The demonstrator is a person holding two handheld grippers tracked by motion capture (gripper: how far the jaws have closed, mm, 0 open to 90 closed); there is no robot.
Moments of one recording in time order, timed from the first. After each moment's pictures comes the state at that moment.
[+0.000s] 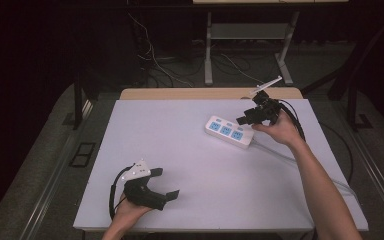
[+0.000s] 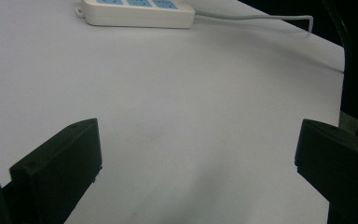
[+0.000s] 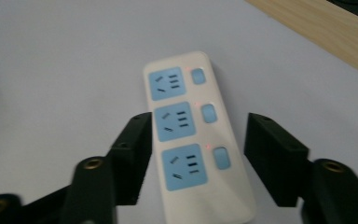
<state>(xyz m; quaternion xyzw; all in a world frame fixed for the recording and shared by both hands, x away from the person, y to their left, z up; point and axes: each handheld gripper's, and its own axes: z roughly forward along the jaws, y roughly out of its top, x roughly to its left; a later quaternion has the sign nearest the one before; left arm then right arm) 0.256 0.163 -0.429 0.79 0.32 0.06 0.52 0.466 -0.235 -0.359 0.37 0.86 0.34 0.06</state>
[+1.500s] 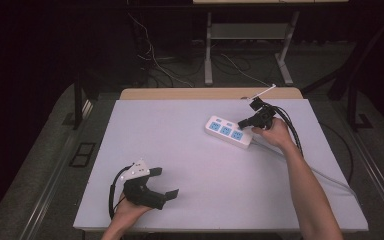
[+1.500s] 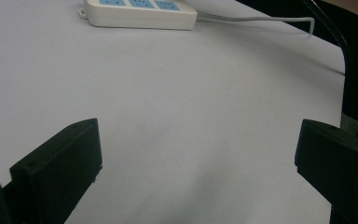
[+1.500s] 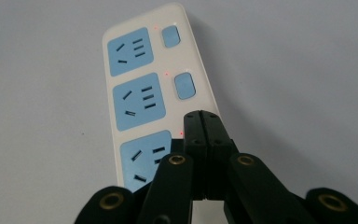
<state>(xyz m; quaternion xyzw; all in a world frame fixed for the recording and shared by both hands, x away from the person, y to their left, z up) 0.257 0.165 -0.429 0.79 0.32 0.06 0.52 0.493 -0.238 -0.414 0.40 0.86 0.33 -0.01</state>
